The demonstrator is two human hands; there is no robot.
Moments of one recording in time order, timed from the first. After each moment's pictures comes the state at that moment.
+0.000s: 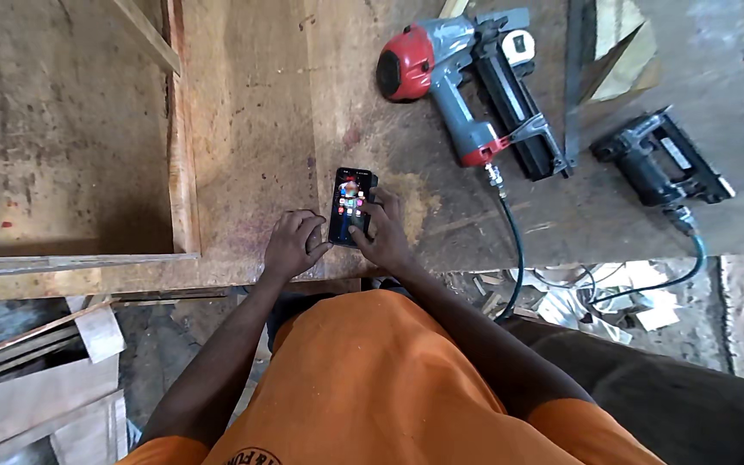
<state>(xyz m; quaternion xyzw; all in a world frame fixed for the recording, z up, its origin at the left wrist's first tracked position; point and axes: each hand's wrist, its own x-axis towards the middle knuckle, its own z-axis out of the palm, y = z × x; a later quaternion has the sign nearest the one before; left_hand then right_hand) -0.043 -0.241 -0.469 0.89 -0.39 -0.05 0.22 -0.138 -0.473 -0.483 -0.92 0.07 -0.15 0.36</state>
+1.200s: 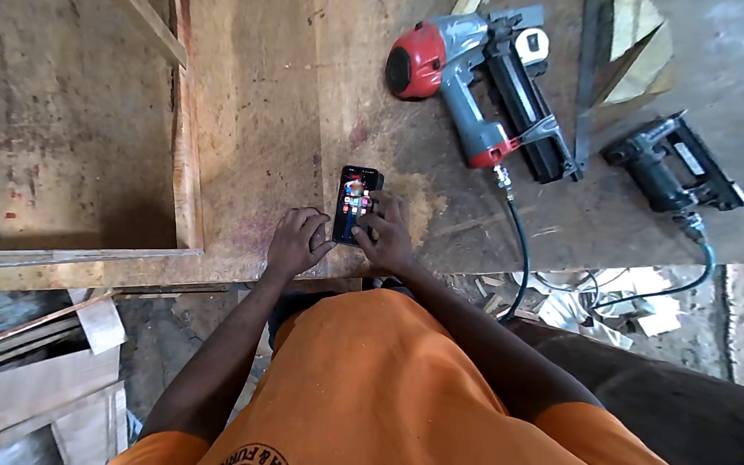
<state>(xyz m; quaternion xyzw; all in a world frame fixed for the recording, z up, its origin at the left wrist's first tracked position) -0.042 -0.240 -0.474 0.89 -0.39 -0.04 0.23 -0.139 -0.472 -0.485 -0.92 0.03 -0.16 0.35</state>
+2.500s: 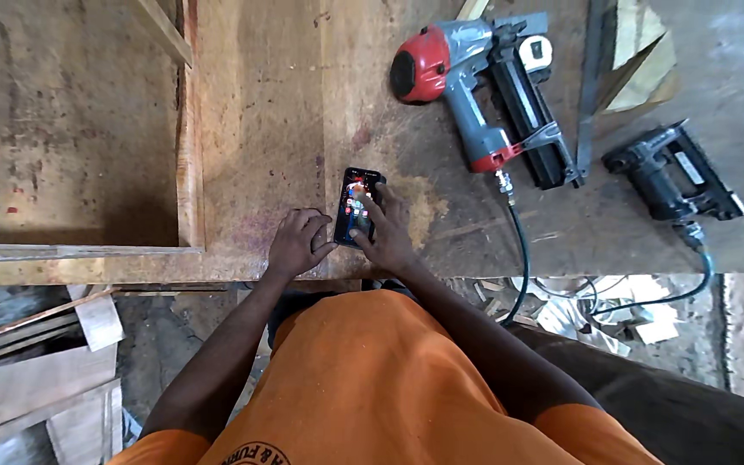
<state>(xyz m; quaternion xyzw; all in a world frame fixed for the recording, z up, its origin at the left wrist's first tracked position) -0.042 -0.240 -0.471 0.89 -0.39 -0.05 0.23 -0.132 -0.472 -0.478 -0.94 0.06 -0.09 0.31</state>
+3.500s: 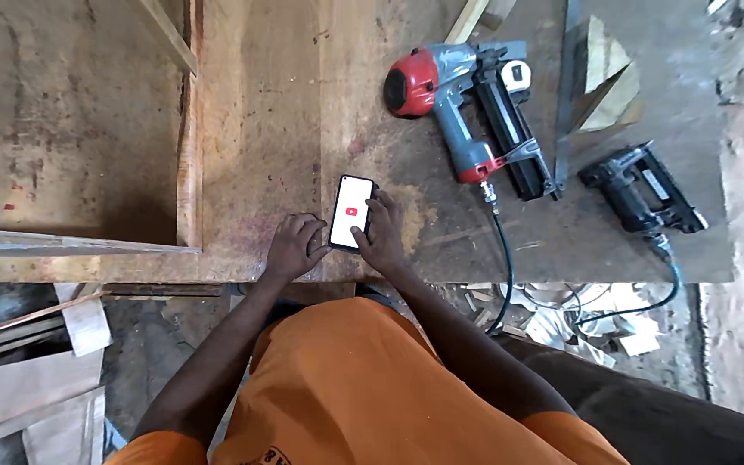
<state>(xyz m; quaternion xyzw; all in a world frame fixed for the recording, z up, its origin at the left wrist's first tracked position) -0.046 -0.242 -0.466 0.90 -0.36 -0.07 0.23 -0.130 -0.474 -0.483 -0.90 0.10 -0.14 0.39</state>
